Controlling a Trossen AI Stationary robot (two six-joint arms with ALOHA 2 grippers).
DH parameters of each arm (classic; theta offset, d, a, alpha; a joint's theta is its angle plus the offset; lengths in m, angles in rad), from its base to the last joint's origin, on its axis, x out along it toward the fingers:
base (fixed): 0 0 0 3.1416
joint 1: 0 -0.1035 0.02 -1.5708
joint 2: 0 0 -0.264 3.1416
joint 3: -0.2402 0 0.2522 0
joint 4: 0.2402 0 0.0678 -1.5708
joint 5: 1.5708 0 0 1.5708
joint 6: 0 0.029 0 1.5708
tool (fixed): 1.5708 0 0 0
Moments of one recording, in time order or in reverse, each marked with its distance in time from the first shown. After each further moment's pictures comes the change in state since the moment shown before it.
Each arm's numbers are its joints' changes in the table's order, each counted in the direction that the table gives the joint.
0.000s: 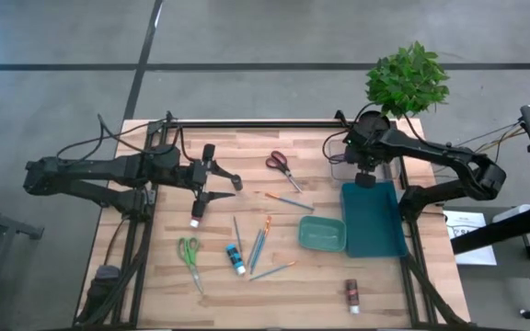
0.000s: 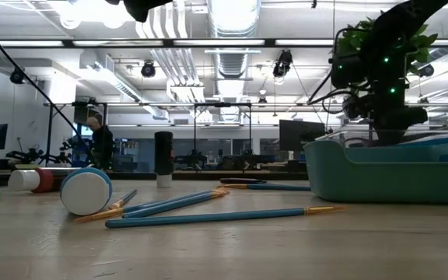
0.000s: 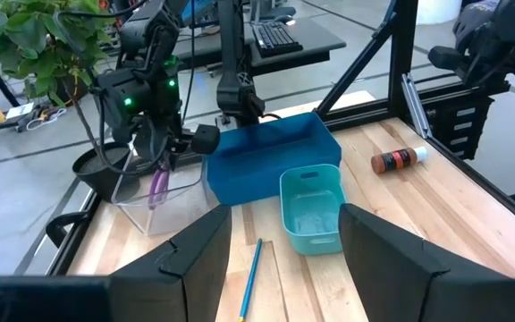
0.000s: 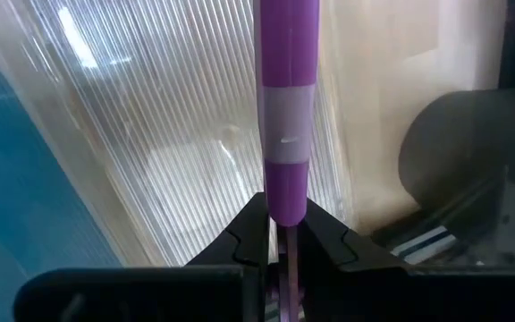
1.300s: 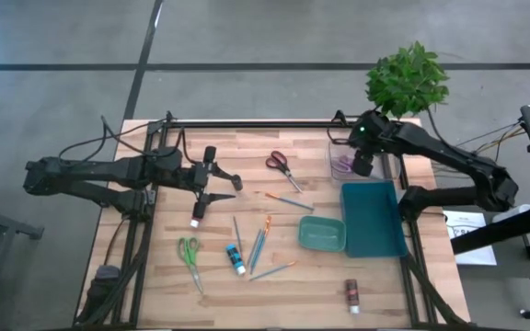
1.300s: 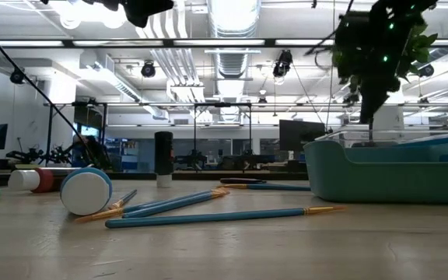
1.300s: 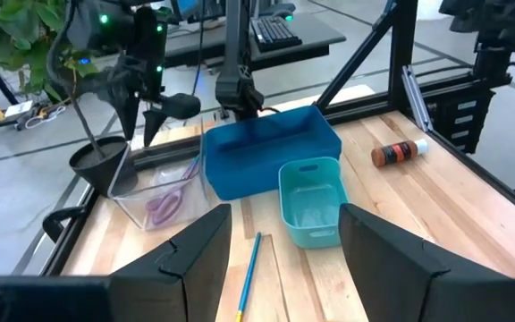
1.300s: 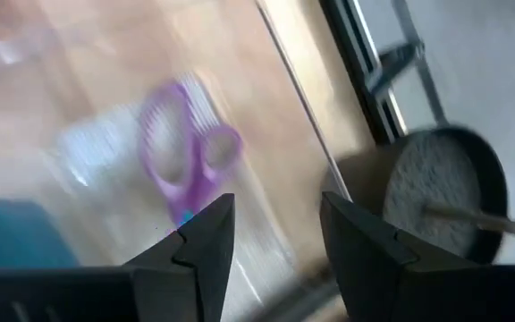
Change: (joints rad) left arm 0.000 0.000 0.042 -0.033 0.000 0.004; right arm -0.012 0.183 -0.137 -0.011 -0.038 0.126
